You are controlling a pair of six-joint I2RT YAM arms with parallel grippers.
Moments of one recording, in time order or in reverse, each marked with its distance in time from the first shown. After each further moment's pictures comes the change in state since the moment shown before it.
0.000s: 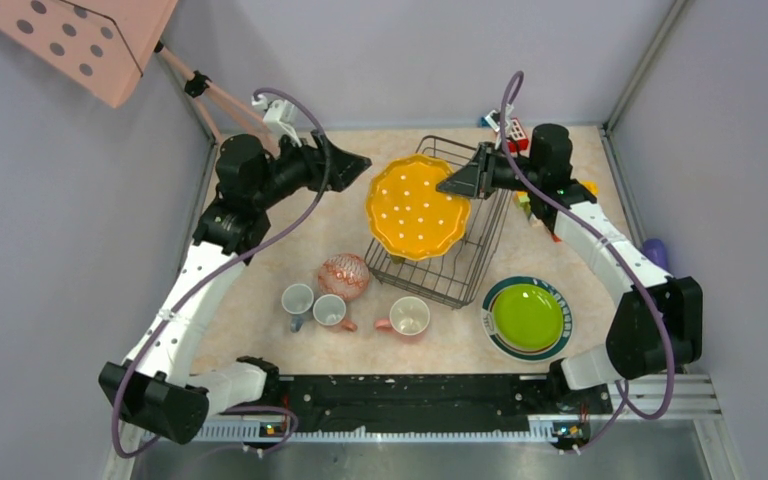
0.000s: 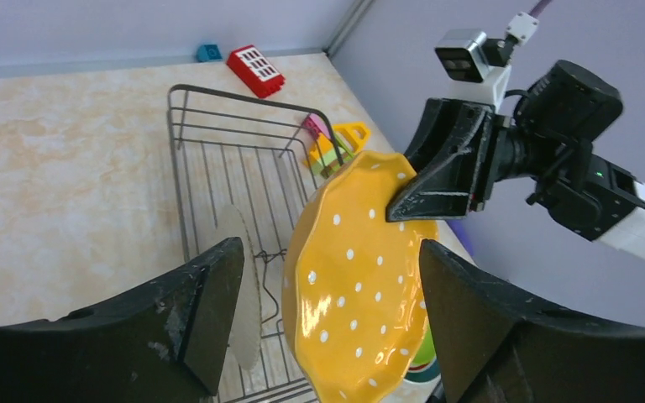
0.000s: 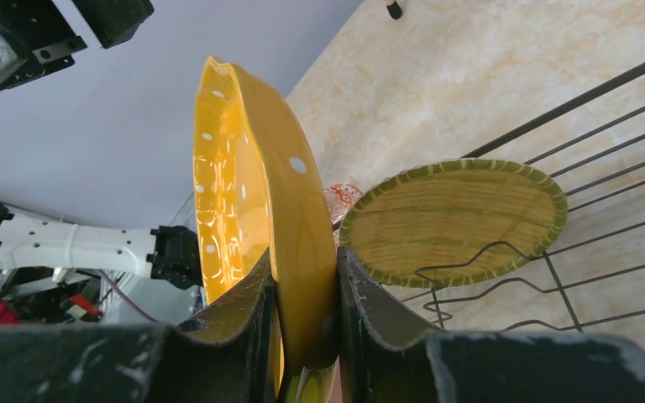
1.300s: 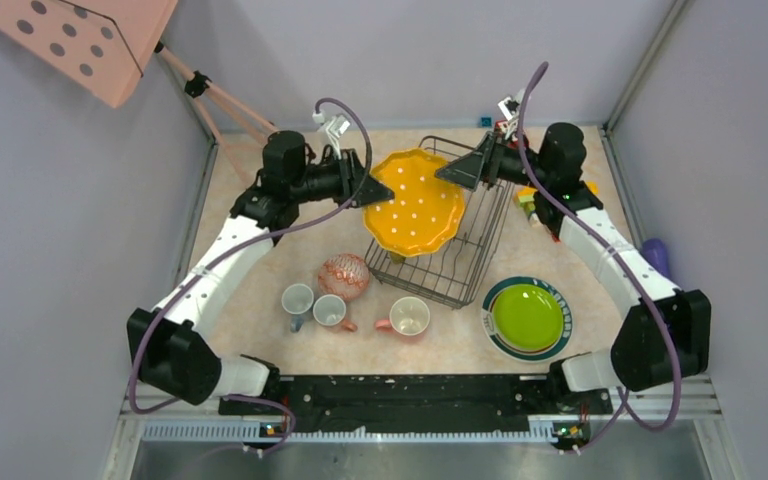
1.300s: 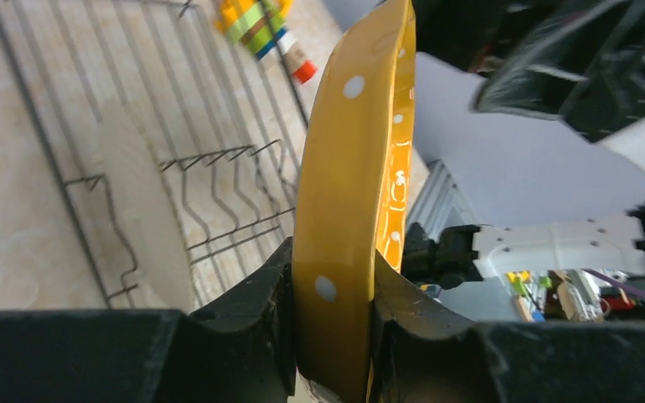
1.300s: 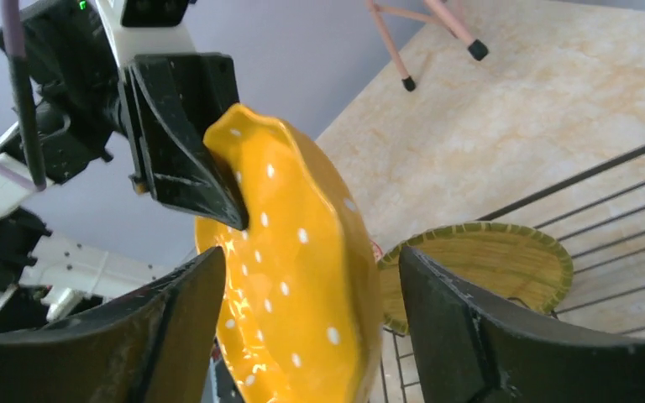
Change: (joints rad) left arm -0.011 0.183 -0.017 0.019 0.376 -0.063; right arm 0.000 -0.039 -0.021 0.222 -0.008 0.170
